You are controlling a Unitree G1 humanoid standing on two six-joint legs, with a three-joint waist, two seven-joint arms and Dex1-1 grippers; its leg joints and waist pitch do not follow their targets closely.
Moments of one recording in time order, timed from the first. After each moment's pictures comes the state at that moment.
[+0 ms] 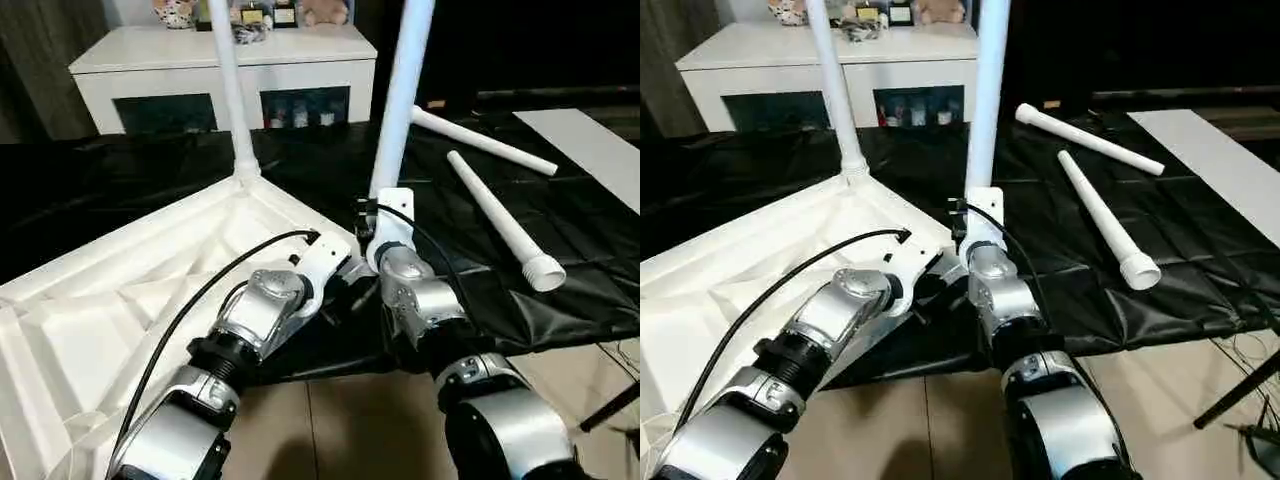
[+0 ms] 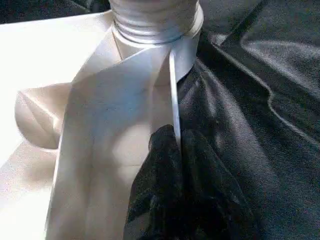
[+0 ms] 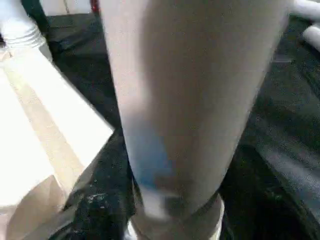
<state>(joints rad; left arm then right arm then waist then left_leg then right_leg) -0.68 0.07 -0.28 0.68 0.08 0.45 -0.52 -0.77 0.07 -0.03 0.93 0.08 0.14 -0.11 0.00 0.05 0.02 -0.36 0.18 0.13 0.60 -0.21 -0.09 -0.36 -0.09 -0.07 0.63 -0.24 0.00</state>
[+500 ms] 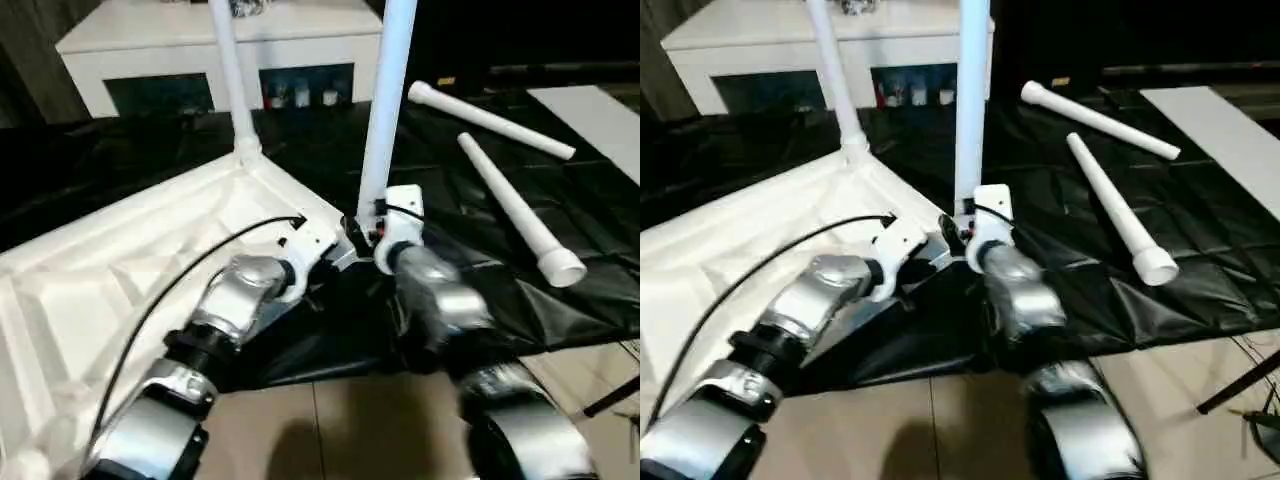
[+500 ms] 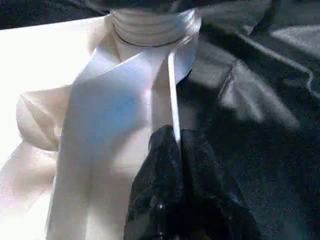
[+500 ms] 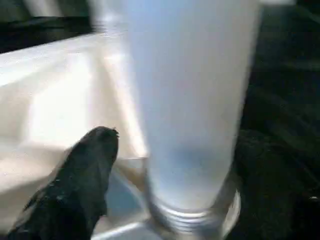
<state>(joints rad) -0.69 0.18 -0.28 0.65 0.07 0.34 -0.69 -0.64 -0.07 0.05 0.59 0.15 0.24 0.32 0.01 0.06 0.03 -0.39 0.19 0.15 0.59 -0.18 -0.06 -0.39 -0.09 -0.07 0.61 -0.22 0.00</state>
